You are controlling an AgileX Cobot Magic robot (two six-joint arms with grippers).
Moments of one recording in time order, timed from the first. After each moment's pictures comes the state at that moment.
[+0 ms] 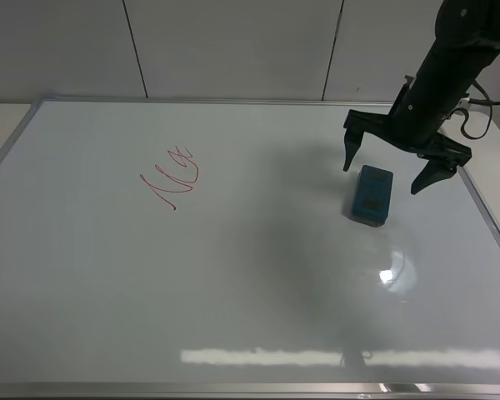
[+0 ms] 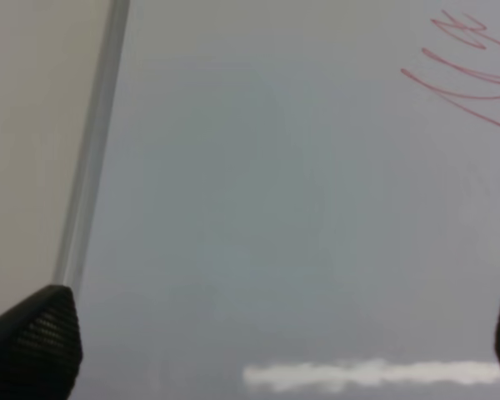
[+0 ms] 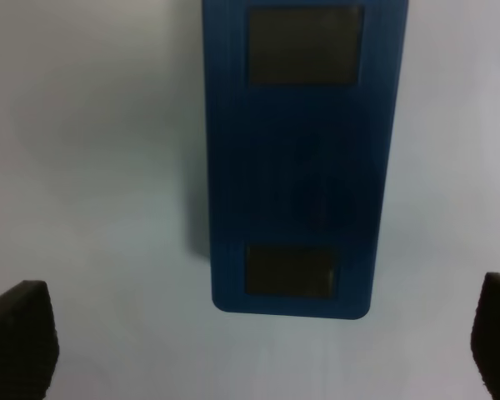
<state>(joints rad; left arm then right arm) 0.05 -0.01 -0.50 -0.08 1.06 0.02 0.22 1.85 -1.26 0.16 0.93 0.48</state>
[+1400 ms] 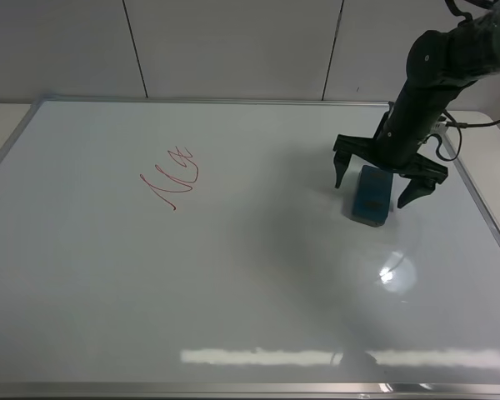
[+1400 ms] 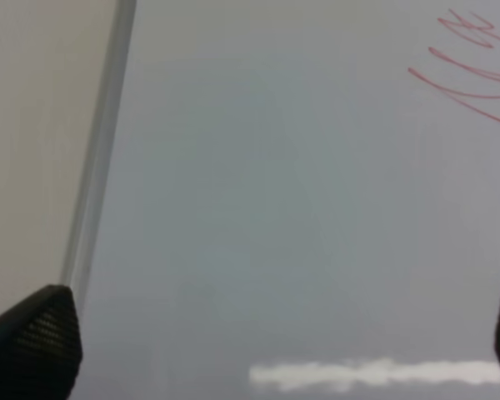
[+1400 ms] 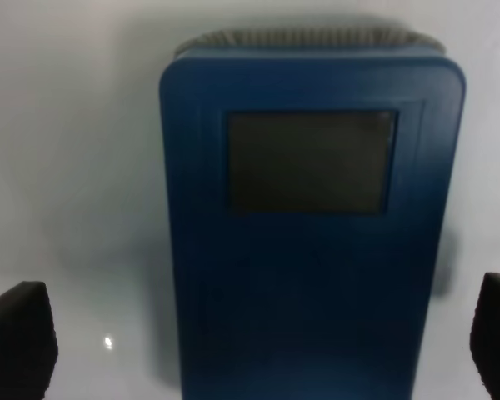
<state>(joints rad) 0.05 -0.01 -0.50 -0.07 1.06 0.02 0.22 1.99 -1.27 0.13 0.80 0.49</state>
